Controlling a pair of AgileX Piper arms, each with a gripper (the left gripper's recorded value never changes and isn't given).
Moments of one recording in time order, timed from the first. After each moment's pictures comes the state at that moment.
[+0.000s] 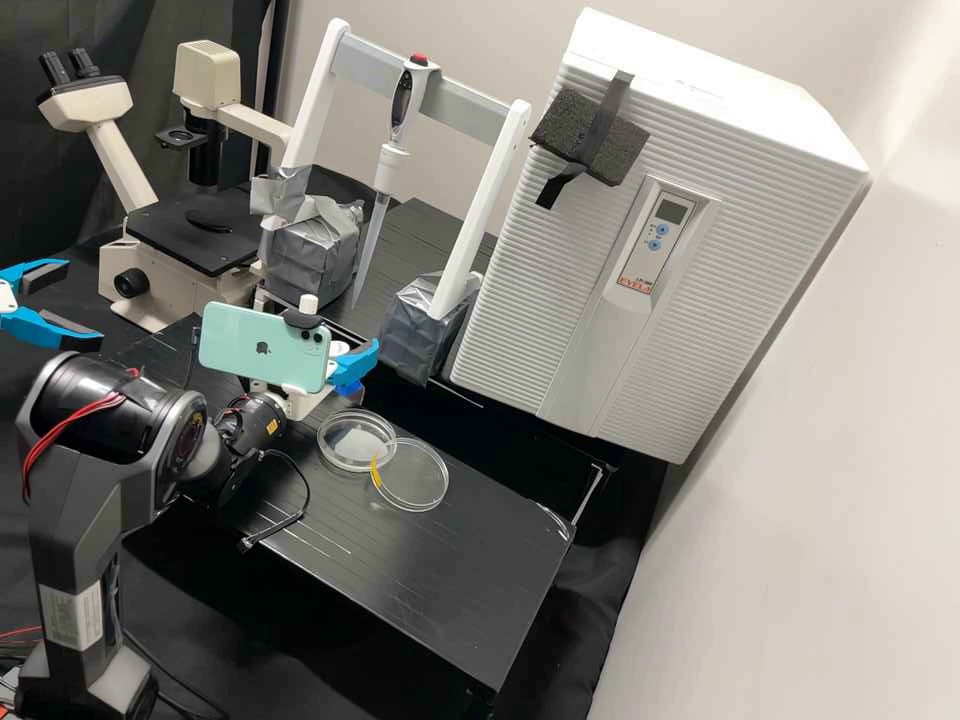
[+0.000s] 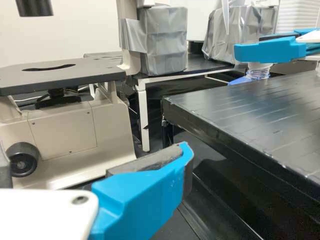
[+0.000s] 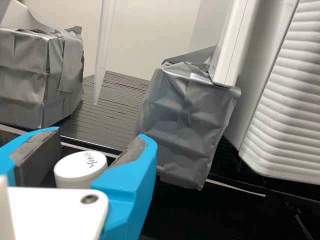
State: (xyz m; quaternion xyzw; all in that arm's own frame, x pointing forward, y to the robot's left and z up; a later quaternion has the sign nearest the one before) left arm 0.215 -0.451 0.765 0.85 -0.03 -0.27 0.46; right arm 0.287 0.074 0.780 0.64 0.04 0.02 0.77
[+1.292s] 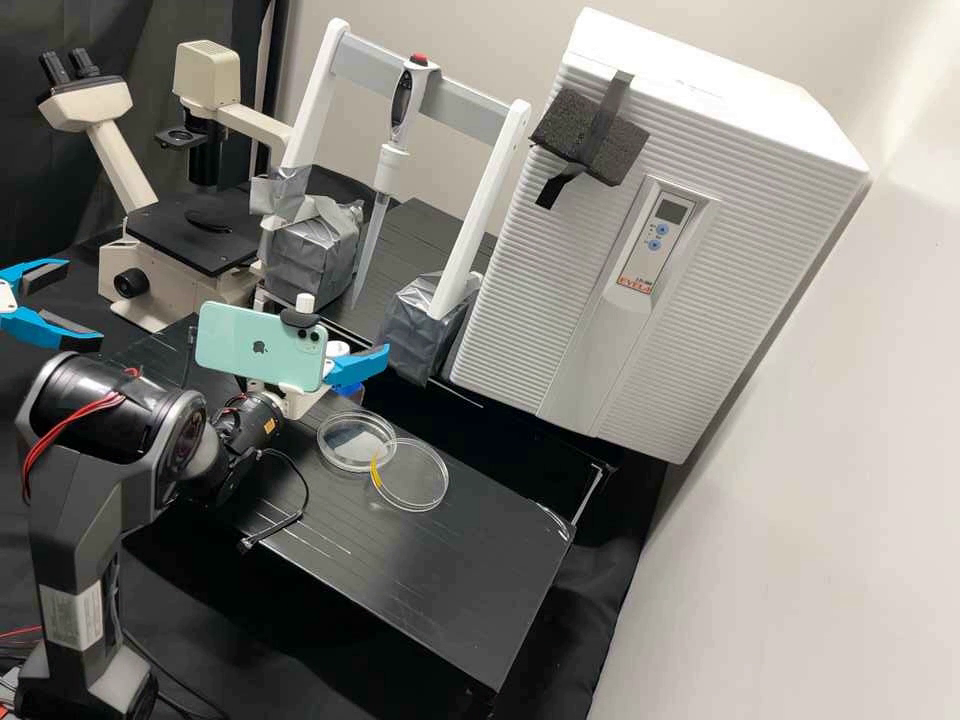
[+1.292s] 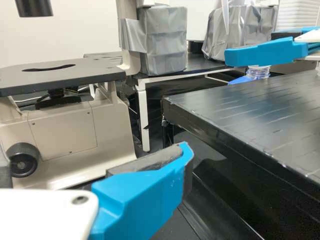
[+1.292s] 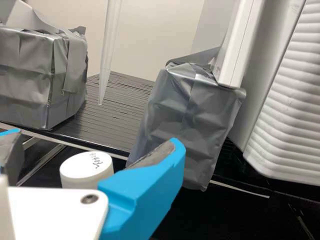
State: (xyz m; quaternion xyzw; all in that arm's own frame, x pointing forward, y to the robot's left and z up) left arm 0.215 -0.451 0.765 0.85 -0.03 -0.27 0.46; right arm 0.286 0.076 0.778 0.64 0.05 0.02 0.77
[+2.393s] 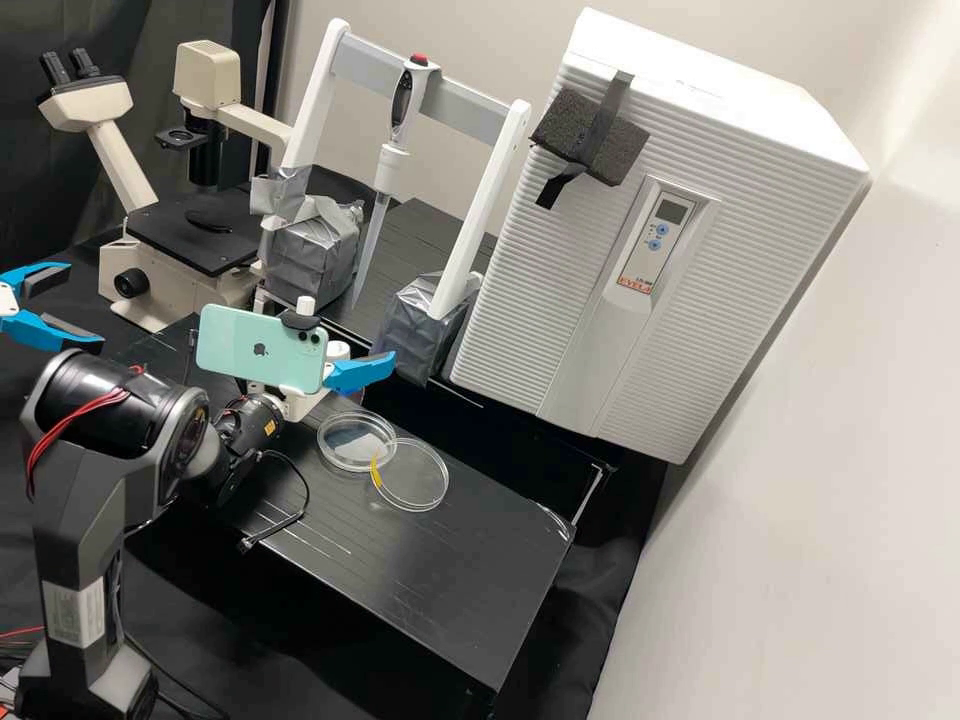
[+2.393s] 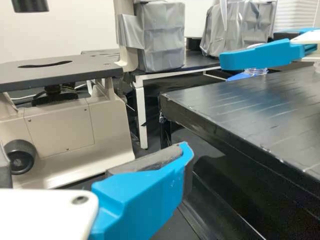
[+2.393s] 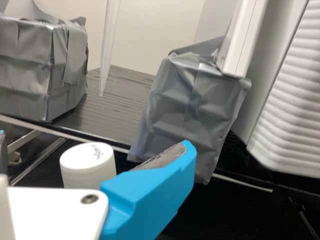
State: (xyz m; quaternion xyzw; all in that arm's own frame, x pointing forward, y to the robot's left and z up) left arm 0.215 -0.450 0.763 0.85 -0.03 -0.27 0.45; right arm 0.288 0.072 0.774 0.64 0.05 0.01 0.77
